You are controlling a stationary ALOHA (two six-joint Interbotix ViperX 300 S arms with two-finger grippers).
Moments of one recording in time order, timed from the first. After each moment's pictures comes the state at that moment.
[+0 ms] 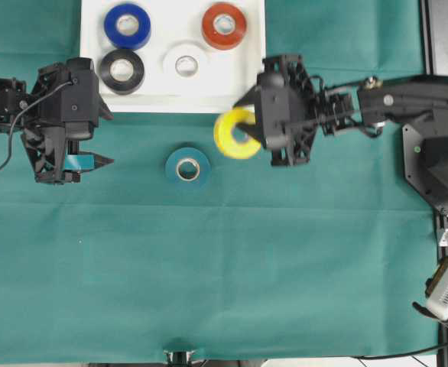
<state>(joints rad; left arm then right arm) 0.01 -0.22 0.85 -0.02 0.19 0.00 -0.10 -0.15 0.83 -0.57 0.11 0.44</state>
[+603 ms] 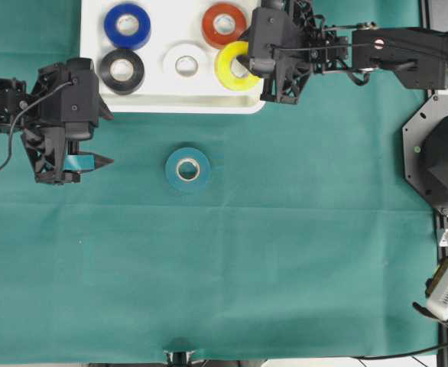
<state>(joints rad) 0.01 -0.22 0.85 -0.02 0.19 0.00 -0.33 -0.08 0.77 -0.63 0.10 0.43</state>
